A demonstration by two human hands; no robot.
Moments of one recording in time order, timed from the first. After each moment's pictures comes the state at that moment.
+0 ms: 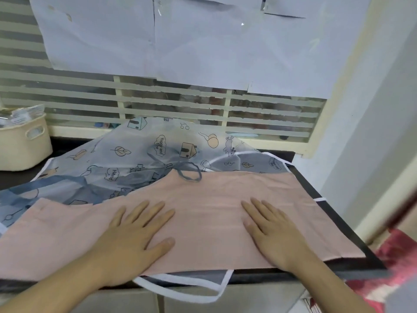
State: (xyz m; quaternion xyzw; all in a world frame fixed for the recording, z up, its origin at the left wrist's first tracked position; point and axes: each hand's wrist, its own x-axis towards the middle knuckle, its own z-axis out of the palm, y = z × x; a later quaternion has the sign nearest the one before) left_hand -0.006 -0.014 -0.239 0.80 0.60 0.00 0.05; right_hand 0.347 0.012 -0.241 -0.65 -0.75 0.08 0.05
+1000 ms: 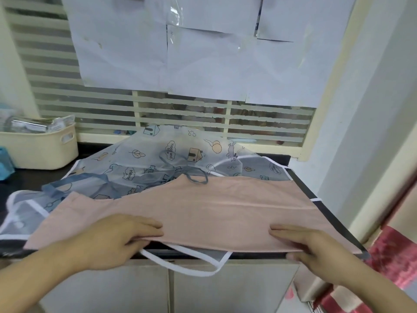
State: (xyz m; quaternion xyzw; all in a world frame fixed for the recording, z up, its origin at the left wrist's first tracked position) left_hand -0.056 -0.068 -0.204 0.88 0.47 0.05 0.10; right_hand 0.436 -0.069 -0.221 -0.54 -0.82 0.15 0.11
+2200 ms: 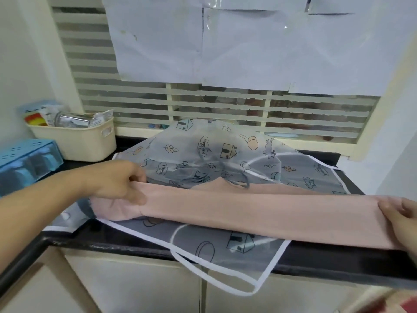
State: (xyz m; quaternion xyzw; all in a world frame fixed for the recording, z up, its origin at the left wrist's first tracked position) left_hand -0.140 0.001 -0.124 0.75 0.65 0.00 0.14; right_hand 0.506 0.016 -0.232 -0.74 -0.47 0.12 0.46
